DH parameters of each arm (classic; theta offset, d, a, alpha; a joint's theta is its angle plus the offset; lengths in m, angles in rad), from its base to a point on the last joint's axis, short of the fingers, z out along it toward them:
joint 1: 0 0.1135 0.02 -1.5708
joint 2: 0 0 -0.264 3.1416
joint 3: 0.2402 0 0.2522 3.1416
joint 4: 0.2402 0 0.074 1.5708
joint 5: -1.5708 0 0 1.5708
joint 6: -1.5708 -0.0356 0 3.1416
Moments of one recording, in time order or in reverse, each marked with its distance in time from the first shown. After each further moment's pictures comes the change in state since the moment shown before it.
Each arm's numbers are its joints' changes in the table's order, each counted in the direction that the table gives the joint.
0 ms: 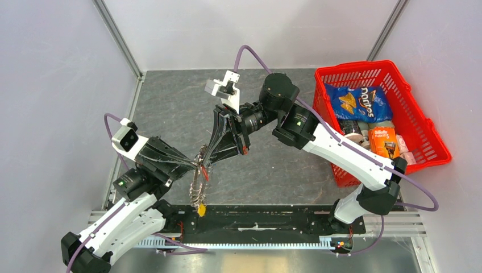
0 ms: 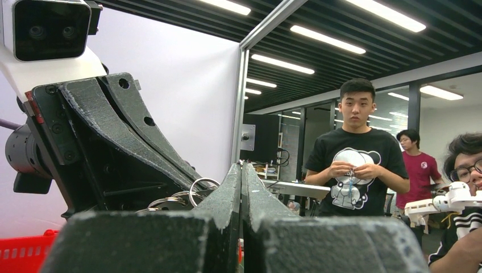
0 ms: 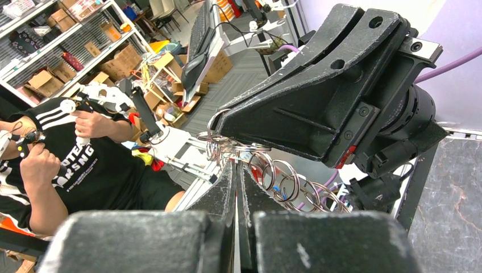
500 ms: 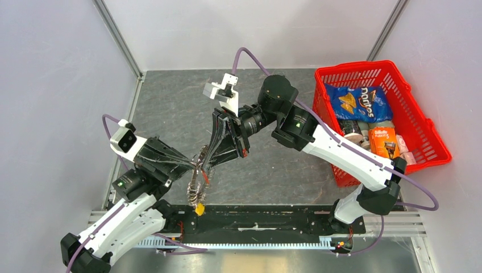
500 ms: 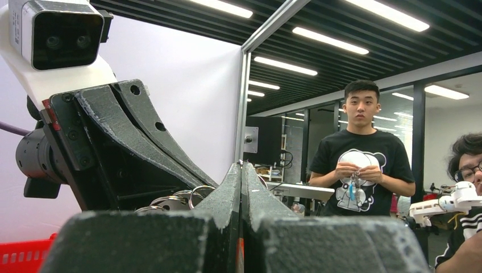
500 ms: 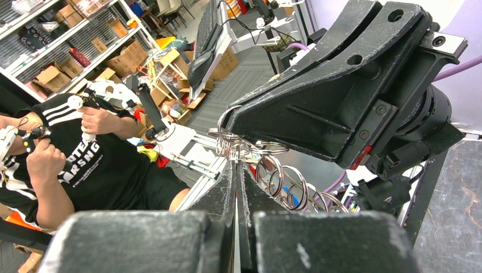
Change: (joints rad) left arm 0.000 -0.008 0.000 0.008 0.011 -0.018; right arm 0.018 0.000 0.000 -0.002 0.006 -0.006
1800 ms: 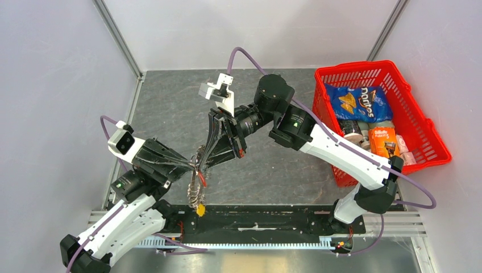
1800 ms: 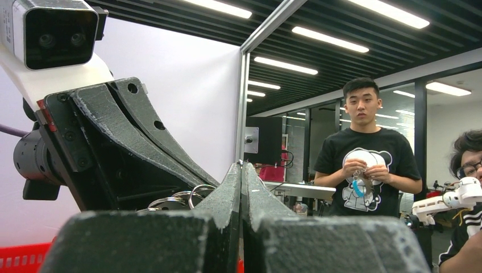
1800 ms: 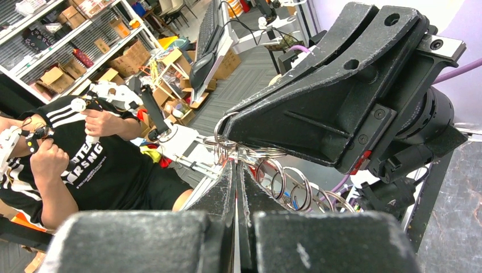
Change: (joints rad) left arm 0.000 -0.015 0.000 0.003 -0.001 -0.010; right arm 0.016 0.027 0.044 0.035 -0.011 0.001
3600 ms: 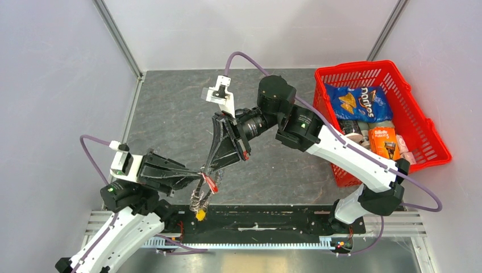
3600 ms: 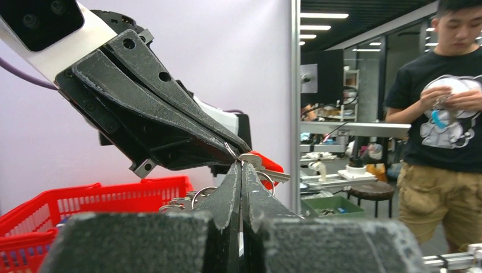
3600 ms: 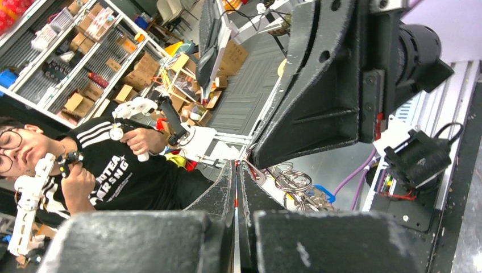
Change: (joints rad) left arm -0.002 -0.234 -0.027 0.456 -0.135 -0.399; right arm 0.006 -0.035 -0.002 0.140 -0.034 -0.058
